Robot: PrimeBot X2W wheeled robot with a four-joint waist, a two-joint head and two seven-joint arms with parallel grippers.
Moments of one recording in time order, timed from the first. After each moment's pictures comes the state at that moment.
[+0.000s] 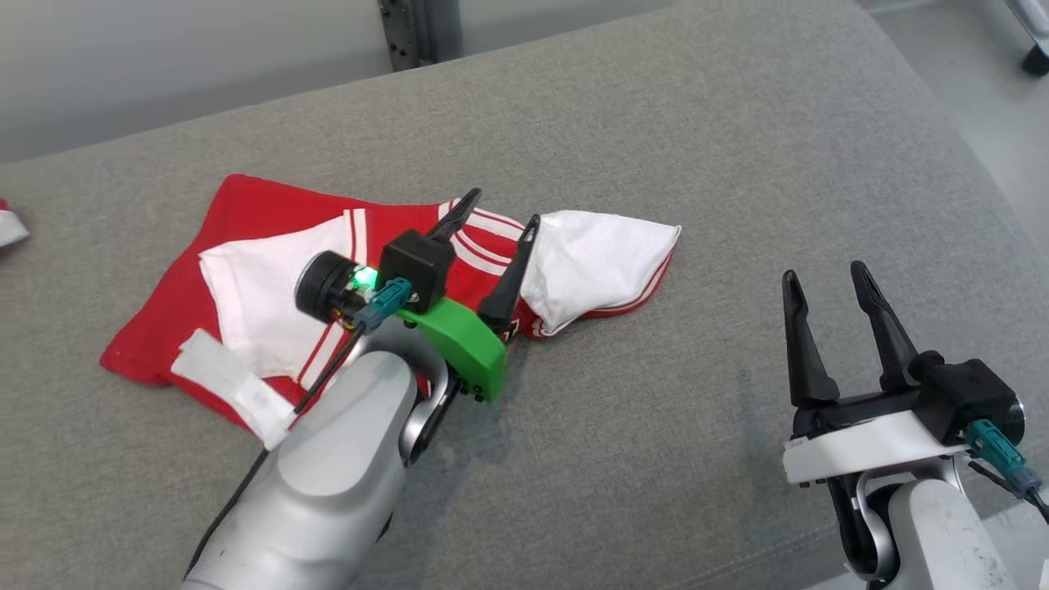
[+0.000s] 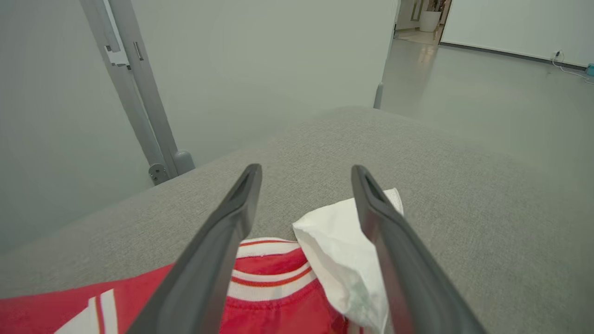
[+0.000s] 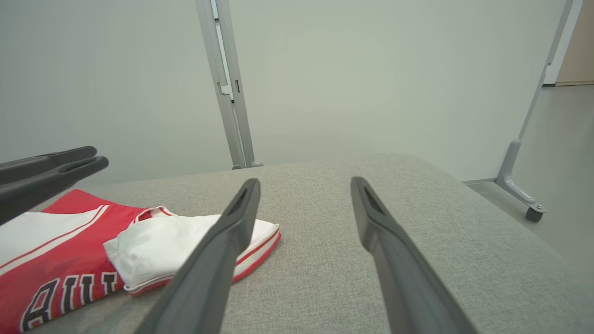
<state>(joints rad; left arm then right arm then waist) -0.71 0.06 -0.69 0.67 -0.43 -0.06 -0.26 -0.12 -0.05 0.02 0.04 0.14 0.13 -0.26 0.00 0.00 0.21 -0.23</state>
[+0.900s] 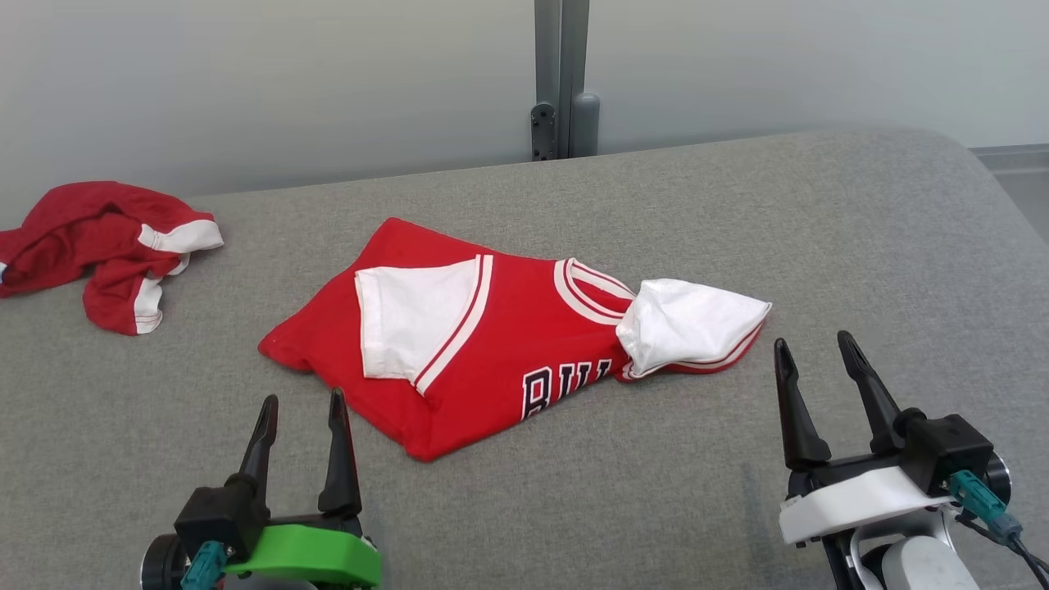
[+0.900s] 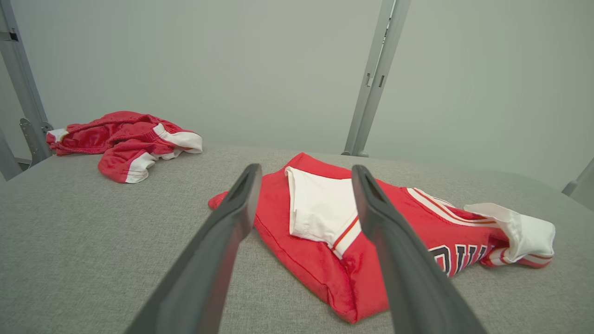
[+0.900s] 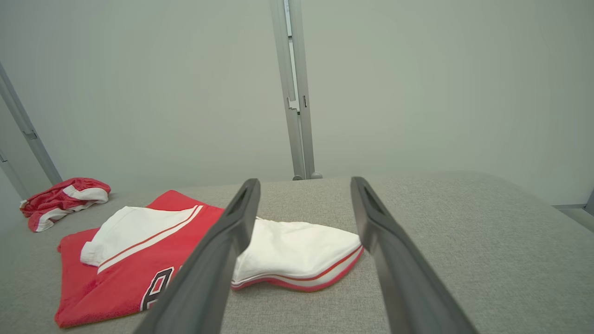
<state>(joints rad) 0.00 0.10 -0.22 0.13 -0.35 0.09 -0.26 -0.02 -0.05 0.04 0.07 0.15 0.13 -0.26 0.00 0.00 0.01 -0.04</state>
